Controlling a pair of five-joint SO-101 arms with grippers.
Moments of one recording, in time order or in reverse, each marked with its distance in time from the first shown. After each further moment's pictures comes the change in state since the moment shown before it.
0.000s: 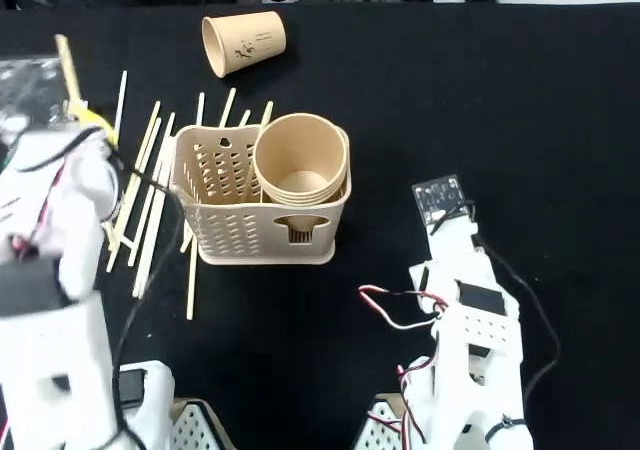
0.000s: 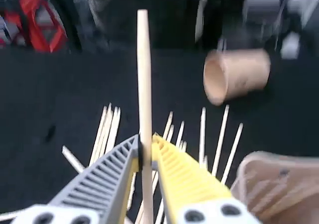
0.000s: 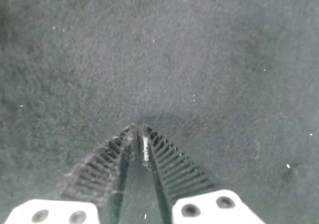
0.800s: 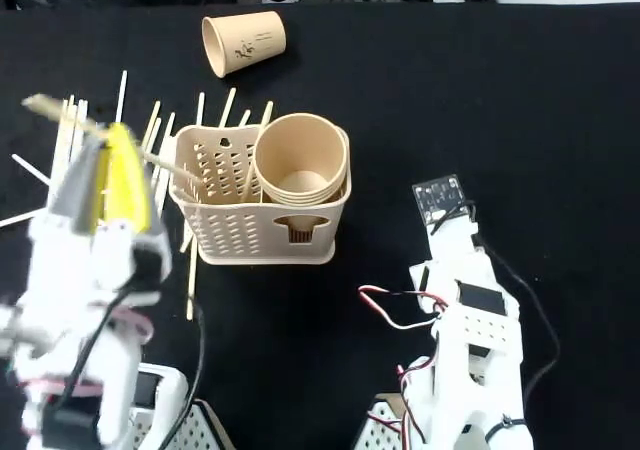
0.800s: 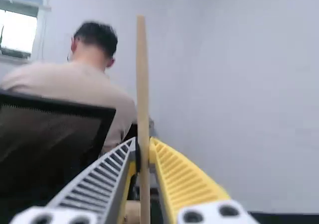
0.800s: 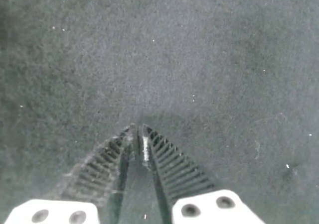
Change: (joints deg) left arm 17.2 -41.0 32.2 -30.2 14.1; right arm 0.0 0.0 0.0 0.0 0.0
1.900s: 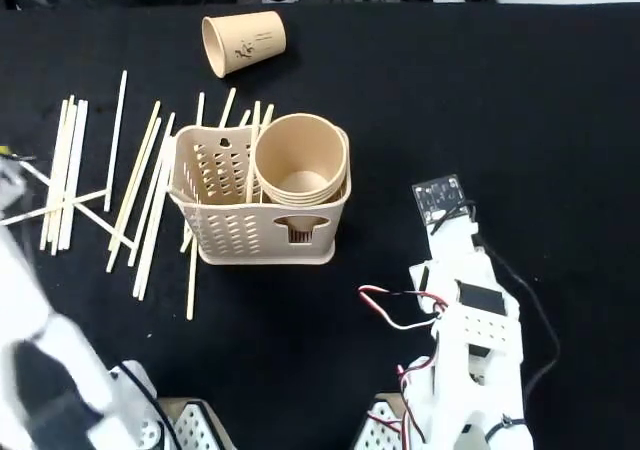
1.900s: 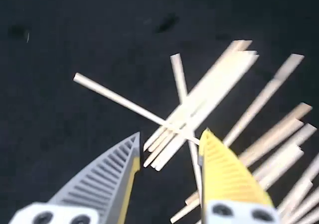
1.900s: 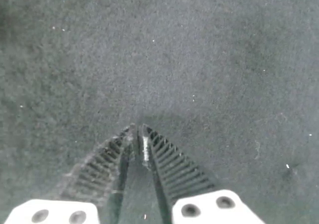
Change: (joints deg) left arm -46.0 71.4 -43.9 38.7 -2.6; right arm 0.0 0.0 0.0 0.0 0.0
